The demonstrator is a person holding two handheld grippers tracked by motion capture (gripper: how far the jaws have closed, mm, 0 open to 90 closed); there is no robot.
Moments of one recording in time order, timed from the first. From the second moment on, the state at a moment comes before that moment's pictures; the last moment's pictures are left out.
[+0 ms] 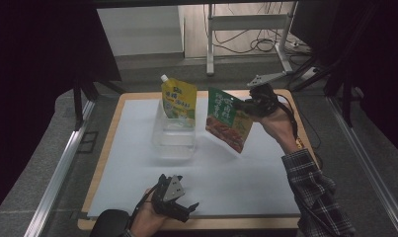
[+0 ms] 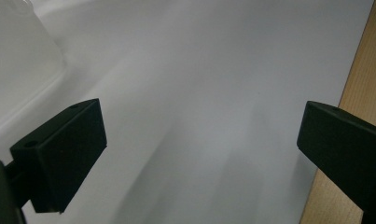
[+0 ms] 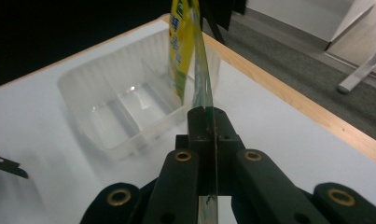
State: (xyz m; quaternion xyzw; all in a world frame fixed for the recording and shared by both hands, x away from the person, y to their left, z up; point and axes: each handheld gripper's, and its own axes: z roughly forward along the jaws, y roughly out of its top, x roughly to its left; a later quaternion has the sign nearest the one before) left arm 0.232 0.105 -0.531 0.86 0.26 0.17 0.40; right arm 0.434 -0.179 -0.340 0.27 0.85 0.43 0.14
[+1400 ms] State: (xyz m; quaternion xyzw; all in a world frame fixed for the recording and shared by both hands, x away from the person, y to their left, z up) left arm 0.232 0.106 -0.530 0.86 0.26 0.17 0.41; right arm 0.449 -0.113 -0.308 0.22 0.85 0.48 0.10
